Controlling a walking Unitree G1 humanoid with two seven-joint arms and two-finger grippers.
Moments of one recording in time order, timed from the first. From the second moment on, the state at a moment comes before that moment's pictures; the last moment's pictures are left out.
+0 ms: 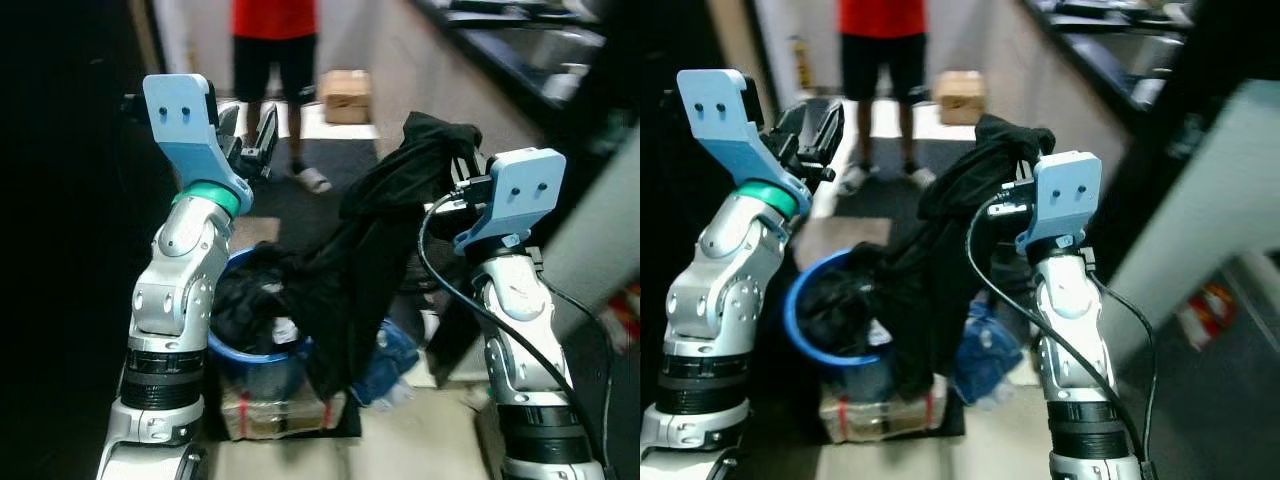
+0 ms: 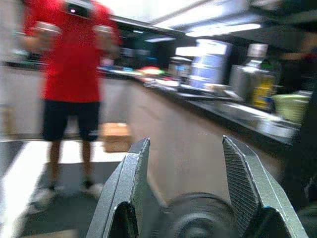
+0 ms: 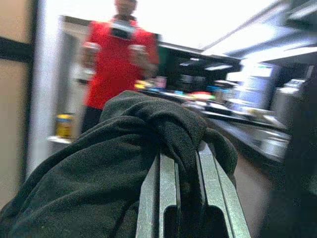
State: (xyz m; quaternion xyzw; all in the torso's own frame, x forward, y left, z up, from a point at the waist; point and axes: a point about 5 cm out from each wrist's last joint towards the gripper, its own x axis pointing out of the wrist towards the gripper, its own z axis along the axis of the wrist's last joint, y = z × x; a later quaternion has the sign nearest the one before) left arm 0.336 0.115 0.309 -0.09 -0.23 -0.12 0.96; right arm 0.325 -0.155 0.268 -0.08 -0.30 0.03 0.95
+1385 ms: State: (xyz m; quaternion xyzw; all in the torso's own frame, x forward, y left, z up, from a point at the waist) left arm 0.334 0.135 0.314 -0.04 -0.24 -0.08 0.97; right arm 0.326 -0.154 0.271 -0.05 -0.29 0.03 0.95
